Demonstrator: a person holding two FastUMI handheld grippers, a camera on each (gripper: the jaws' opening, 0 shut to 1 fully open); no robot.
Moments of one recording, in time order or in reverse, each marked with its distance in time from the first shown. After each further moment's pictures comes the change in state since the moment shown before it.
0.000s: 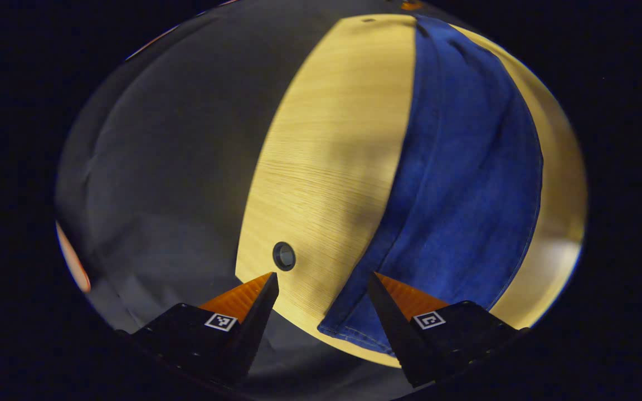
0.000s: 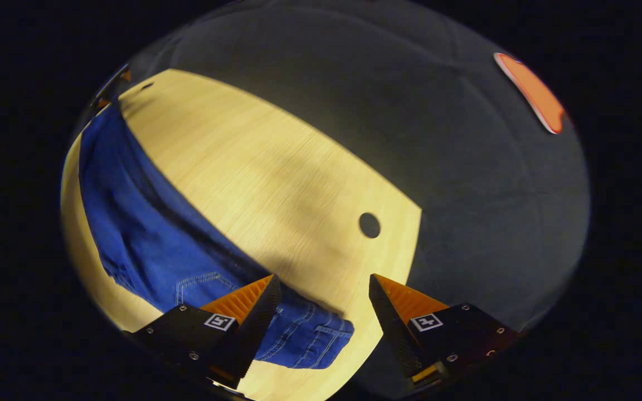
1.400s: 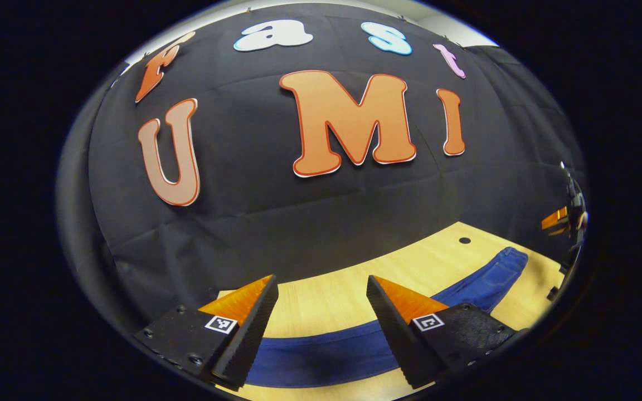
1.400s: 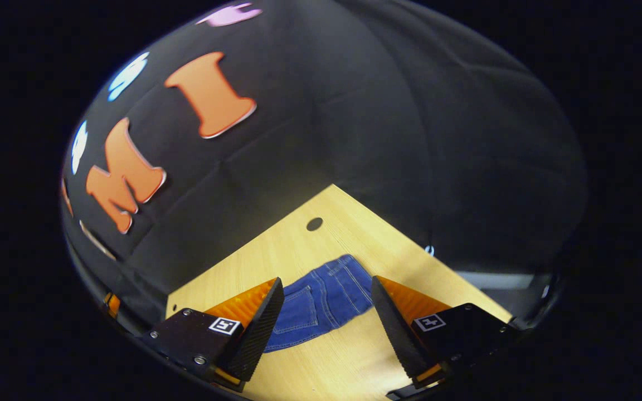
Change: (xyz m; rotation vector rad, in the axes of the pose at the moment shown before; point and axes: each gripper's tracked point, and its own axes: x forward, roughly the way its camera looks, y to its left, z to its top) left arm -0.212 0.006 0.156 -0.895 -0.673 0.293; right arm 0.032 0.005 -0.035 1.318 -0.253 0.128
